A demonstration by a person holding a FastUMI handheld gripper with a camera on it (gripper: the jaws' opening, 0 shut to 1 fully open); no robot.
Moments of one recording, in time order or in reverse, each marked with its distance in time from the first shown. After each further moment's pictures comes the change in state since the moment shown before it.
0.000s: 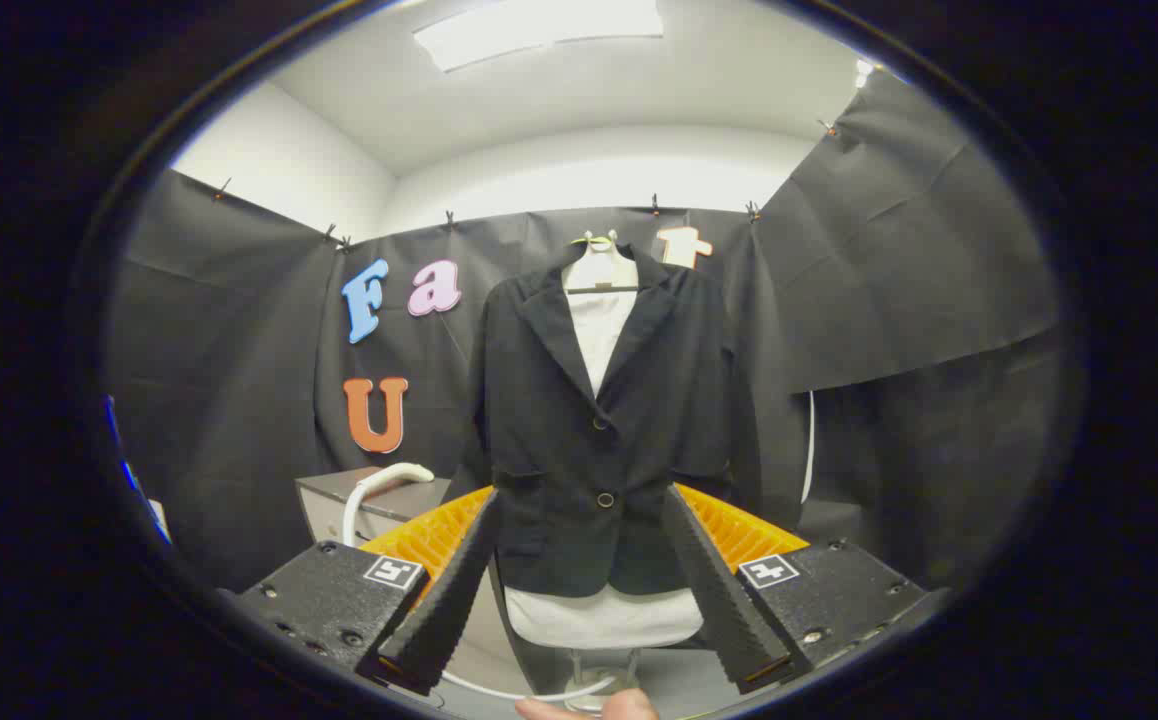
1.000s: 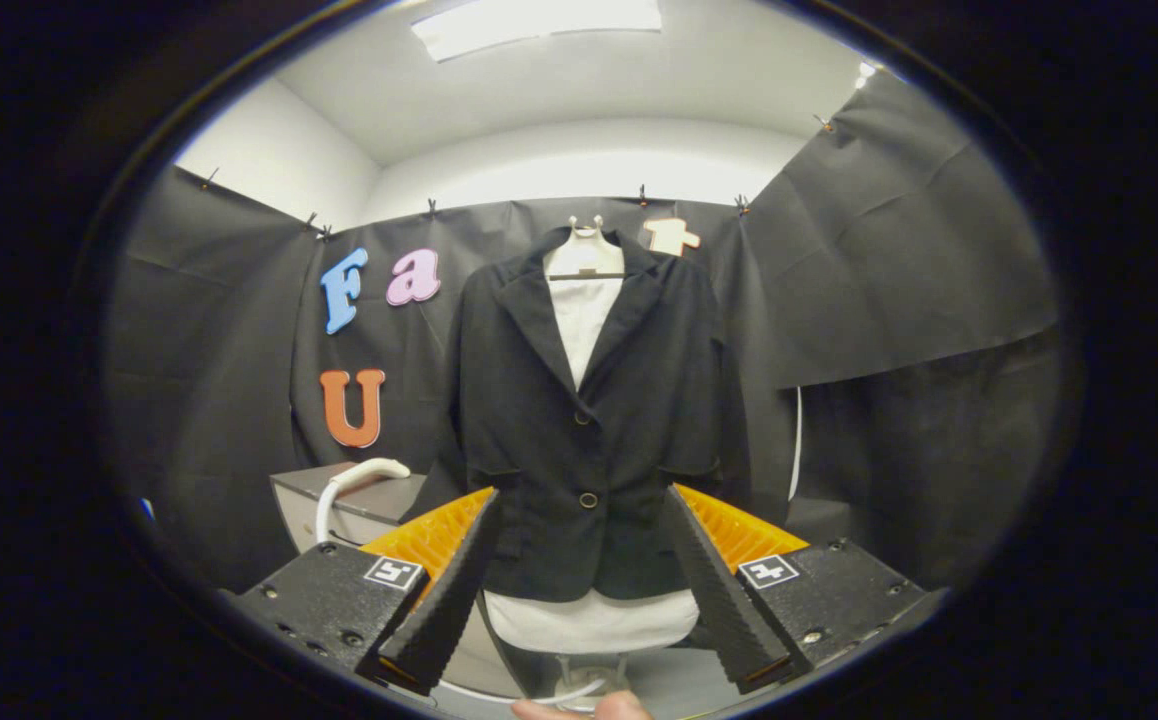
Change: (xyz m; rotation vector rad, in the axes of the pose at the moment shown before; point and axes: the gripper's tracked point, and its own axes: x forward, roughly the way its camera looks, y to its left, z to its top) arm 0.040 0.009 -0.006 0.007 0.019 -0.044
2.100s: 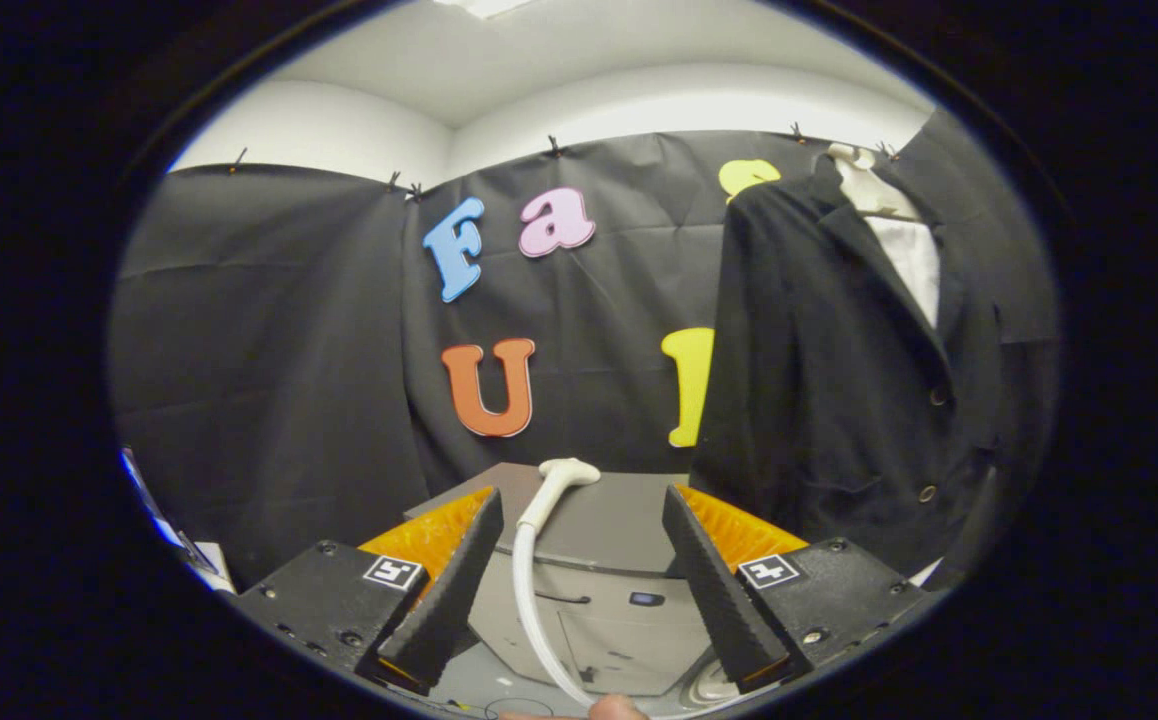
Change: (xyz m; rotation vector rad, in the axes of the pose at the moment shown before) arm 0.148 0.346 -0.025 0.057 0.193 0.302
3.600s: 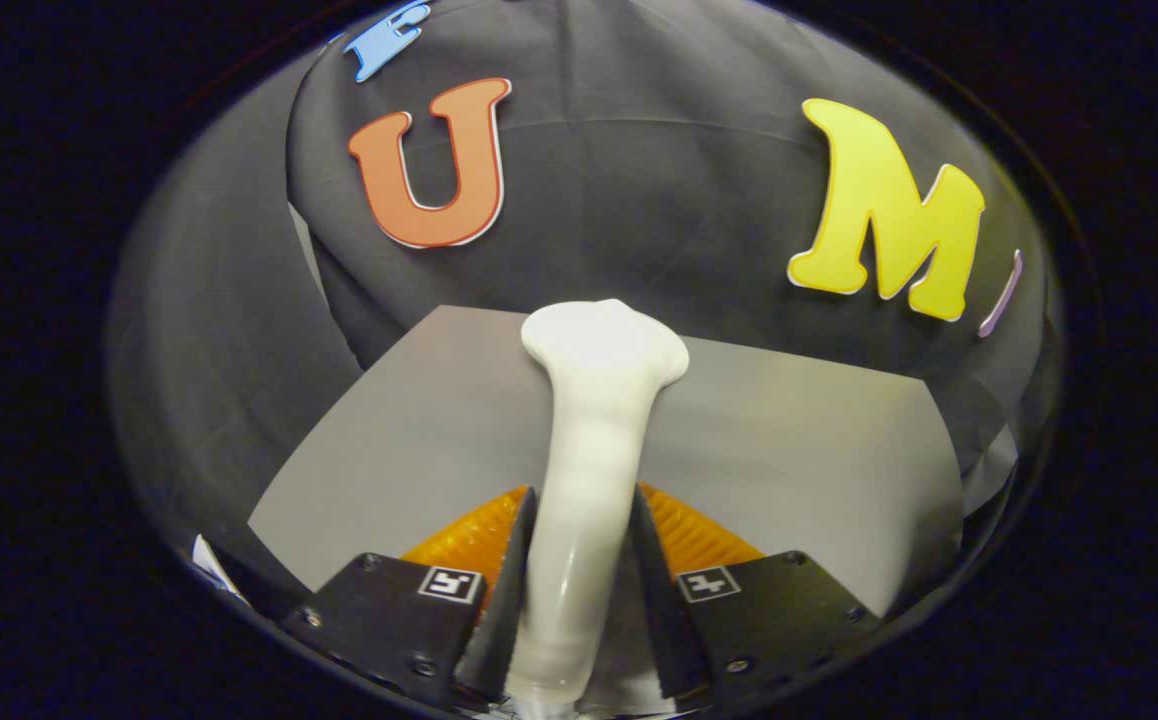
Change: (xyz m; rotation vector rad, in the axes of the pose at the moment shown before) arm 0.310 0.027 -0.143 -0.022 0.653 -0.120
